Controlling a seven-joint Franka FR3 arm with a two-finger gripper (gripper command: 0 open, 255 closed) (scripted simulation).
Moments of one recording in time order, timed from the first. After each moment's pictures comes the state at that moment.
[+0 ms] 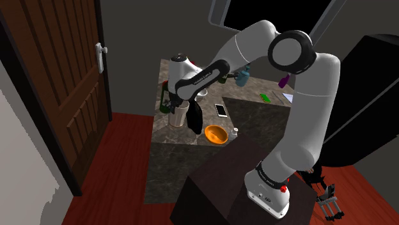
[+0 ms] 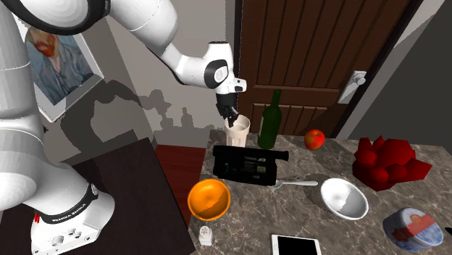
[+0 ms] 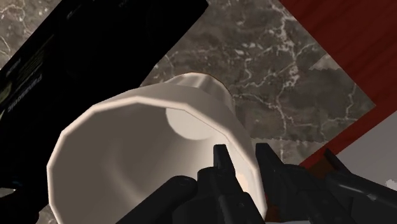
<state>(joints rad) 0.06 0.44 0.11 -2.06 -0.35 2.47 0.30</state>
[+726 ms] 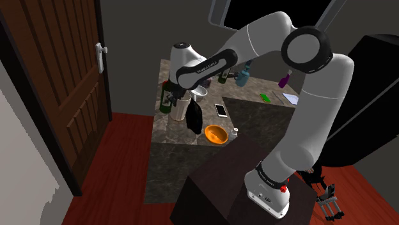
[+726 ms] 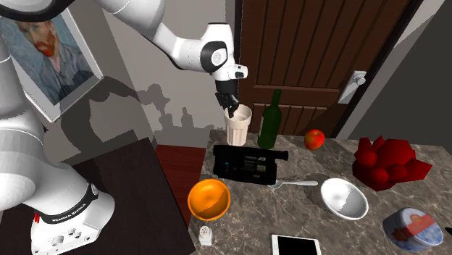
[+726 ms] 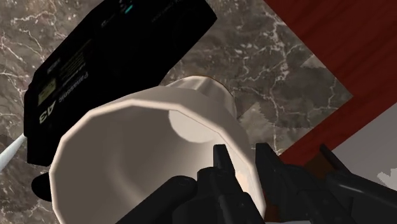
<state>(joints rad) 0.05 0.33 0.13 -2.06 -0.30 2.36 0.26</state>
